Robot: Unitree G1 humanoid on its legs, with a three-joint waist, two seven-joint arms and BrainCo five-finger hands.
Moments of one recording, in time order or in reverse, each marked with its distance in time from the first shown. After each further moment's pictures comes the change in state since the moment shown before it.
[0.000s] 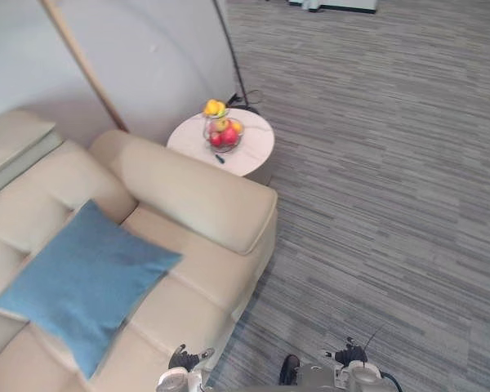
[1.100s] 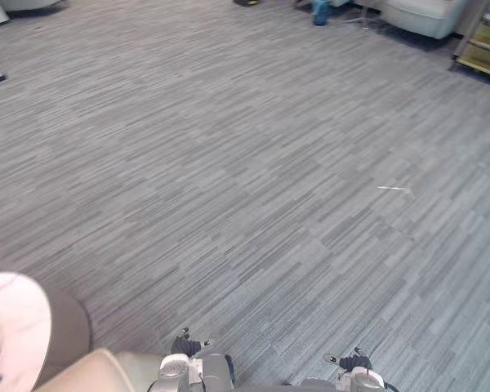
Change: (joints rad) left arm -0.029 0.023 -0.096 -0.081 0.025 0.007 0.001; right arm -0.034 0.019 -0.060 0.053 0.070 -0.006 -0.039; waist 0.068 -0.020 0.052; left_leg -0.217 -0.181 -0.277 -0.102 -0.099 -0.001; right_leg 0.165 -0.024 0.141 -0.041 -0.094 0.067
